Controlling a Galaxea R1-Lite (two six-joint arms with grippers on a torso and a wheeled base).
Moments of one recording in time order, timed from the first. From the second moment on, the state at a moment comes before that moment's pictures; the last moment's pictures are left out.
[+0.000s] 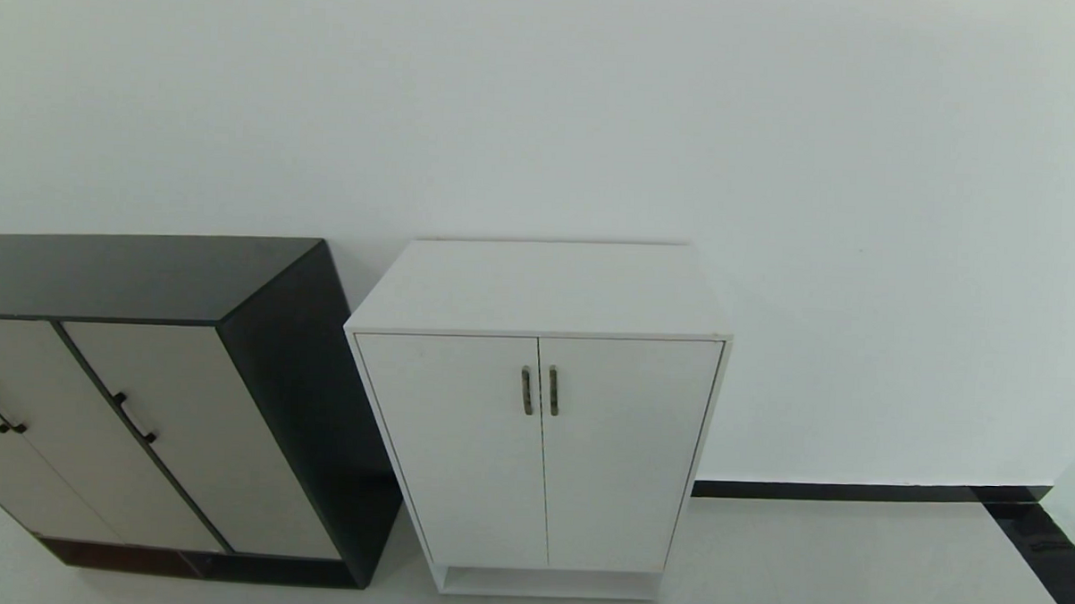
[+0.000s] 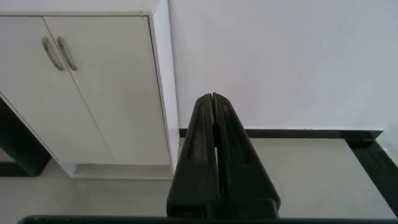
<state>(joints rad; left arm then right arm) 0.00 0.00 0.00 0.00 -0.01 -0.02 0.00 0.00 0.00 0.00 0.01 -0.04</state>
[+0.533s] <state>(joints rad) 0.00 0.00 0.00 0.00 -0.01 -0.01 0.00 0.00 0.00 0.00 0.01 0.00</state>
